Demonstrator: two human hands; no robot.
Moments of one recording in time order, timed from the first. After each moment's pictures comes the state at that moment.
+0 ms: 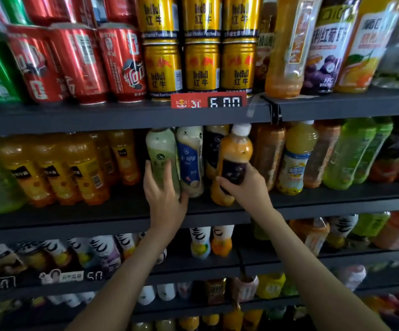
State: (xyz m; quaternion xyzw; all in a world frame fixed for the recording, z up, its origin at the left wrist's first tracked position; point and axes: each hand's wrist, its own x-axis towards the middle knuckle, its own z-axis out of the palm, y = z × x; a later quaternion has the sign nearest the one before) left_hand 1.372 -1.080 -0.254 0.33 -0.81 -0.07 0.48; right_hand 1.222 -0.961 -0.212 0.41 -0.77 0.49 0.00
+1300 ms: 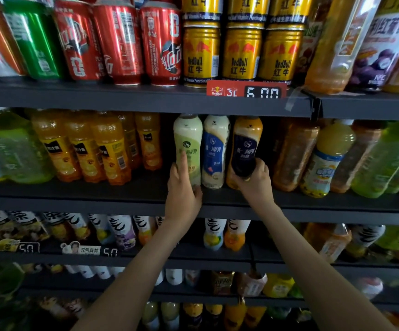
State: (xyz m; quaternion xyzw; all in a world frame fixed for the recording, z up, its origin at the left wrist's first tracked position) left_hand 1.388 -1.074 -0.256 0.35 -0.81 -0.23 0.41; right_hand 1.226 -1.001 -0.240 0.38 -0.79 0.48 -0.01
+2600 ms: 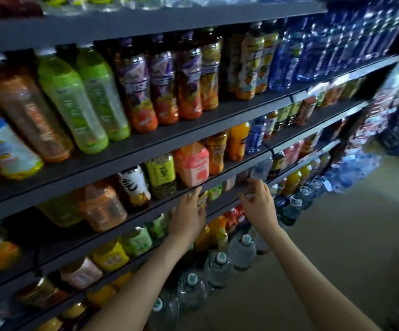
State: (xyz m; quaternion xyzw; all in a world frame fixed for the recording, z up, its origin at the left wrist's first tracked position) left_hand 1.012 -0.637 -0.362 0.17 -0.94 -0.29 0.05; right_hand 0.930 -0.472 -0.356 0.12 -0.89 0.44 0.03
